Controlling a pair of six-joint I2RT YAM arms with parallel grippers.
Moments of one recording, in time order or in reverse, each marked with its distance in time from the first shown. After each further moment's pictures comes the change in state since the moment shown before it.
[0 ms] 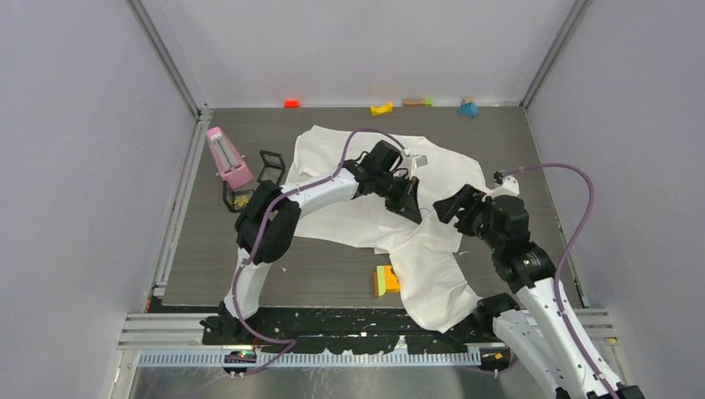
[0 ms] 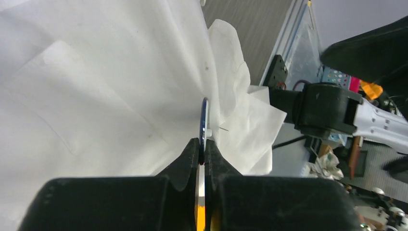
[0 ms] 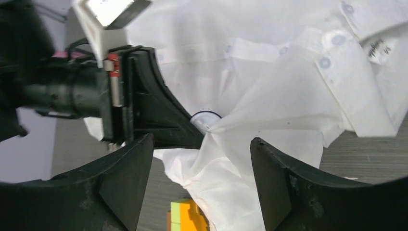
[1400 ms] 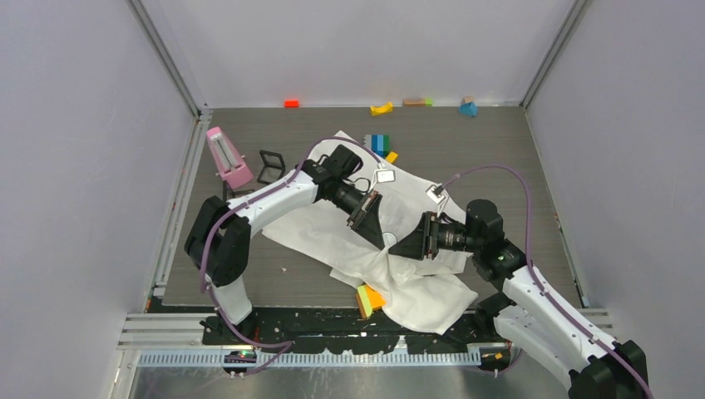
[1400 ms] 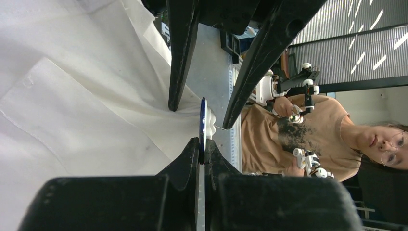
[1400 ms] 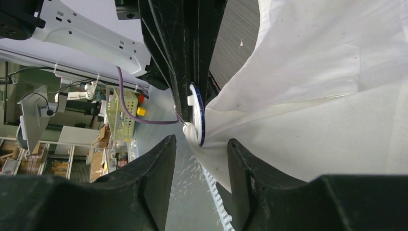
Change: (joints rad) left arm 0.106 -0.364 -0.322 -0.343 0.568 0.369; right arm 0.177 0.073 -0.159 0.410 -0.855 0.082
